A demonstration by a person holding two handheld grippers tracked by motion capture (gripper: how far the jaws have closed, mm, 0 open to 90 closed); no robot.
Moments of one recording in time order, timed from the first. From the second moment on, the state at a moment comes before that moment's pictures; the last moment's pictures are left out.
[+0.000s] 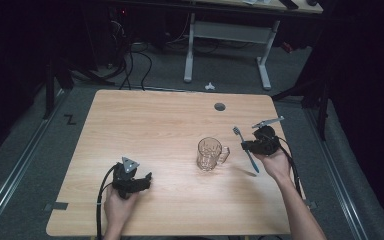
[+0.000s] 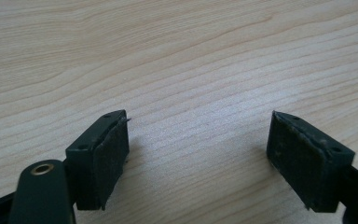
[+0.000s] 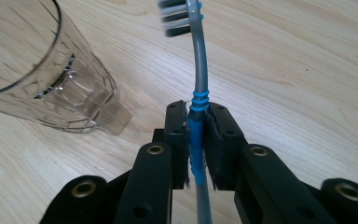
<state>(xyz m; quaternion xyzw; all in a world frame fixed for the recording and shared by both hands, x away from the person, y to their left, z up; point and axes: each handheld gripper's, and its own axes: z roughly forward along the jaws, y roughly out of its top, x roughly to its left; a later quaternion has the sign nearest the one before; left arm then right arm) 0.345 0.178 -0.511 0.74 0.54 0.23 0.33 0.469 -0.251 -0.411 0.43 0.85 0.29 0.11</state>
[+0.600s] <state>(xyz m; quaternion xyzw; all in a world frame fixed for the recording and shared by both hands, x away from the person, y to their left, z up) 0.345 0.178 -0.511 0.74 0.54 0.23 0.33 0.448 -0.256 -0.397 0.41 0.83 0.37 0.11</state>
